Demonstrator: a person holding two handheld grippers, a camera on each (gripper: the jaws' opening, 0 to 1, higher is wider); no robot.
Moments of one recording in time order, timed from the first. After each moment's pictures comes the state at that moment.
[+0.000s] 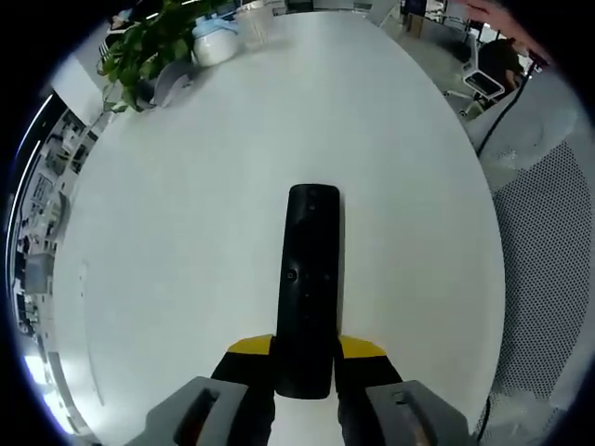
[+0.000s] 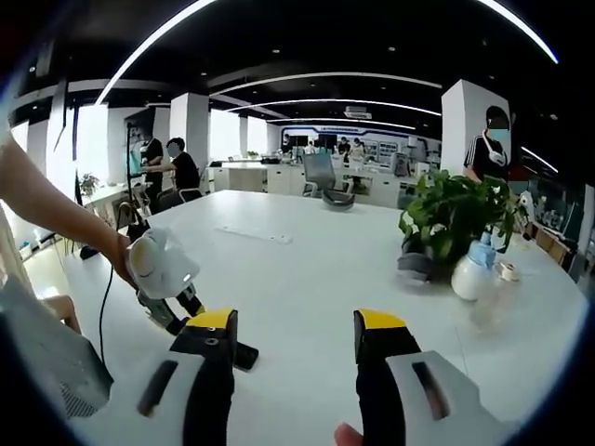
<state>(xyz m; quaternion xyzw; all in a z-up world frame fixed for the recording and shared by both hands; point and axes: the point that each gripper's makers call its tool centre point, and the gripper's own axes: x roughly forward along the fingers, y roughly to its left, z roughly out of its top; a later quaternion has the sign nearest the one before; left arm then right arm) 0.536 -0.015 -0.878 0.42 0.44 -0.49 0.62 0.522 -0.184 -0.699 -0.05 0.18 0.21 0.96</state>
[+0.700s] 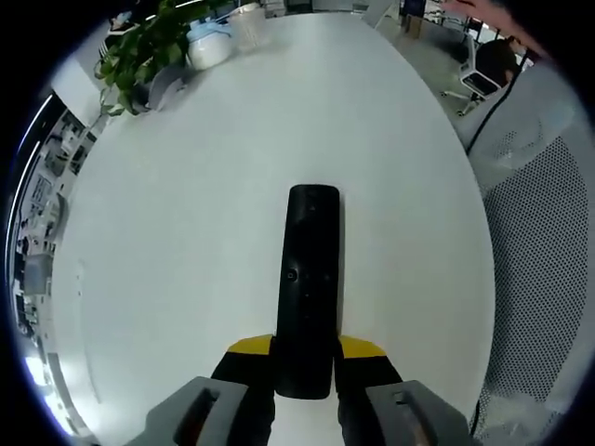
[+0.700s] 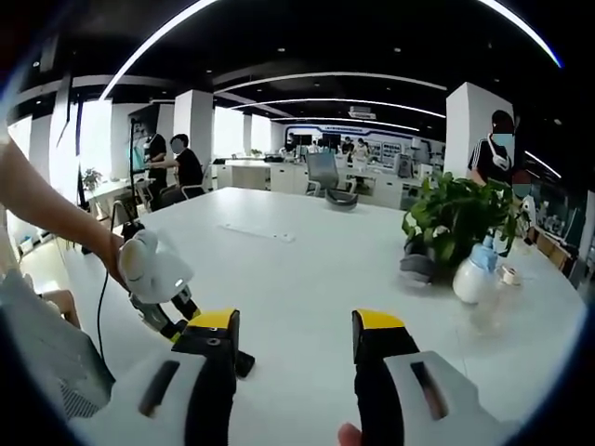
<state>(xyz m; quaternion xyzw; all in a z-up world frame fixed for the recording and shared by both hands) 0.518 -0.018 -0.878 0.43 0.44 -0.50 0.62 0.521 -0.181 -0.700 -0.07 0.18 0.21 0.96</state>
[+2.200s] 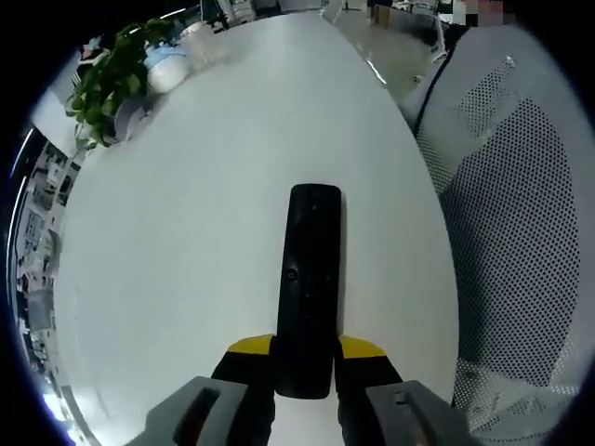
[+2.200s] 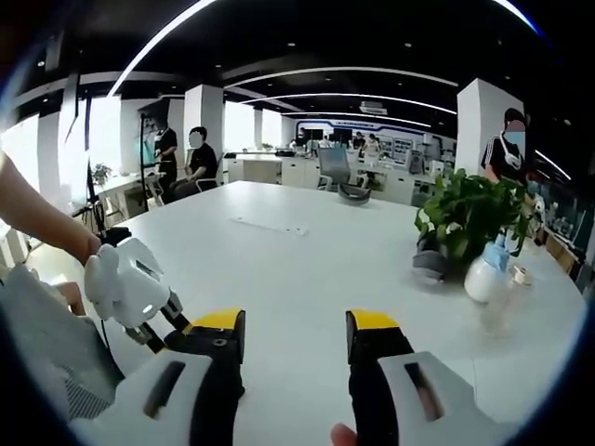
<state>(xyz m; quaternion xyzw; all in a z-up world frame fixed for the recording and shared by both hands) 0.464 -0.024 -0.876 0.46 0.40 -0.53 0.58 0.515 -0.168 -0.708 -0.07 0.19 0.24 0.95</state>
